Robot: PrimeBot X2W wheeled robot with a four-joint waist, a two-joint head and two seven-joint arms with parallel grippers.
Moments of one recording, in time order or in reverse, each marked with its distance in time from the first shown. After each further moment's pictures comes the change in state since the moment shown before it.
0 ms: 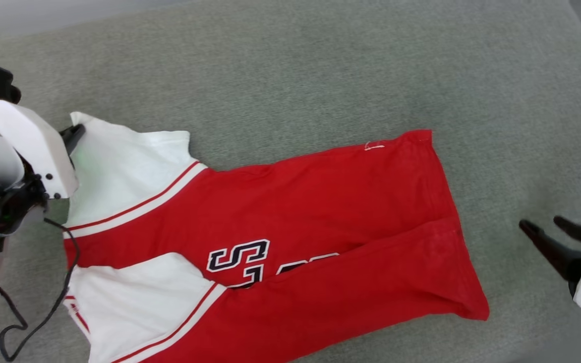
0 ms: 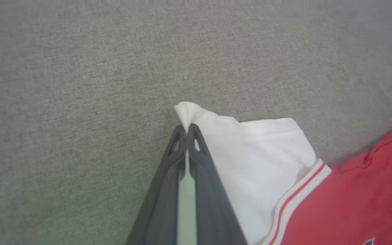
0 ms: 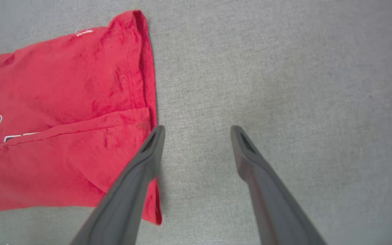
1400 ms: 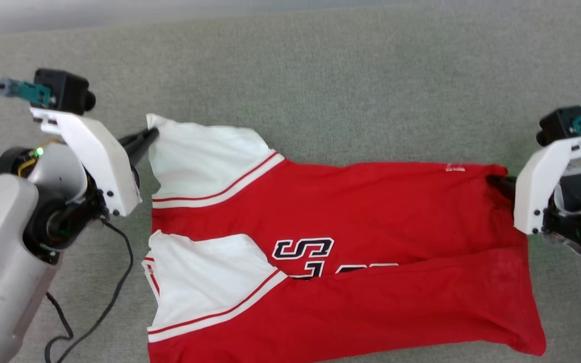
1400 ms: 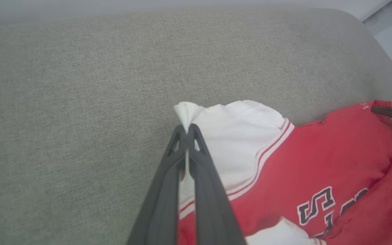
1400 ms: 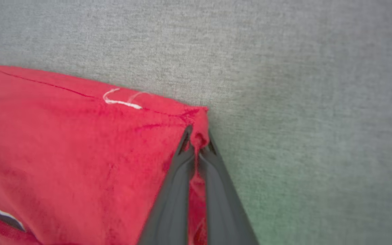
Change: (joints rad) left arm 0.009 -0.085 -0.061 -0.123 -0.014 -0.059 -0.041; right arm -0.652 -0.117 0.678 0.843 0.184 0.000 -0.302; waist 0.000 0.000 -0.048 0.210
